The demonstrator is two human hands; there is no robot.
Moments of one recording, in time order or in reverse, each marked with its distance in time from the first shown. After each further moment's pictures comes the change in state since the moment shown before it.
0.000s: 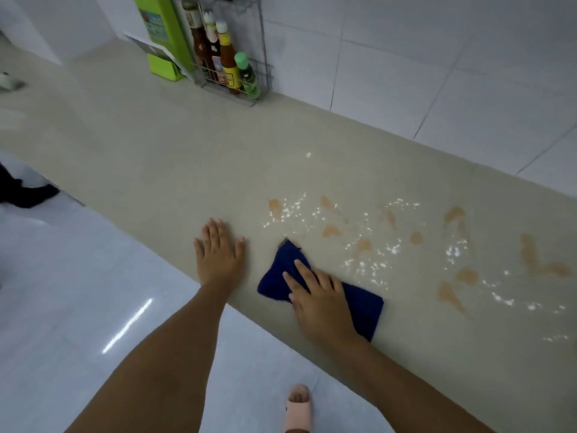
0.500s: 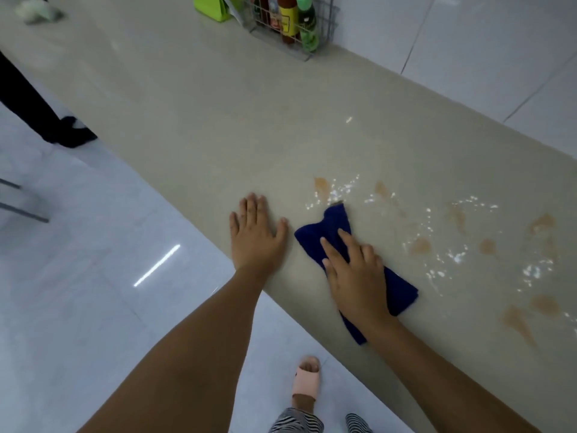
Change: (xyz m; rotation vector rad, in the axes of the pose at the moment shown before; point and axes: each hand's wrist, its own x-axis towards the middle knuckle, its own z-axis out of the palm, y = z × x) left_hand 0.005 -0.001 0.004 -0.019 0.050 -0.033; right_hand 0.052 0.000 0.011 -0.018 0.094 0.026
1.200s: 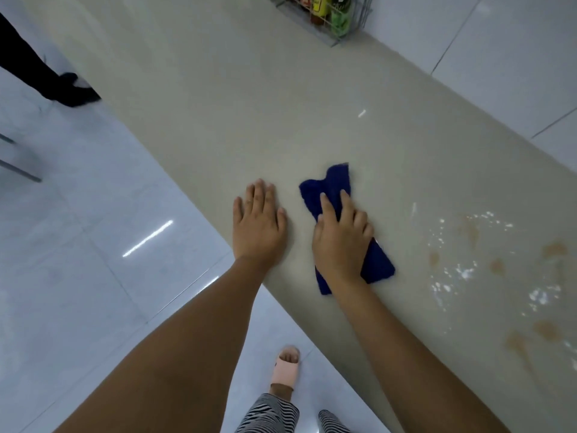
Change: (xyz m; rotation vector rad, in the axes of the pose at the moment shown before) left_hand 0.002 -0.003 0.000 0.012 0.002 0.004; right_hand 0.067 -0.035 0.023 0.026 0.021 0.180
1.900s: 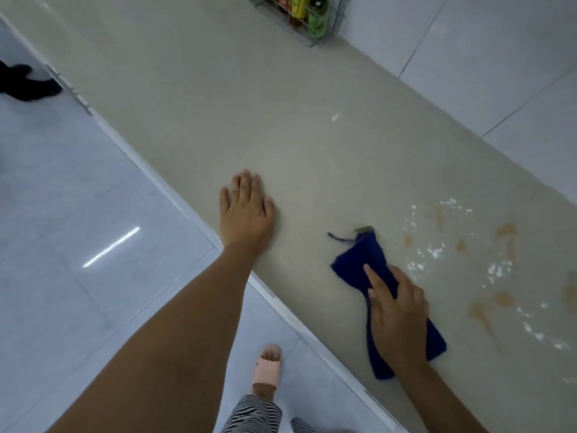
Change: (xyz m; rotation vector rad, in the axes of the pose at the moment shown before) left_hand 0.000 -0.001 0.002 -0.031 0.014 0.010; right_hand -0.136 0.113 -0.056 -0.054 -0.009 -0.008
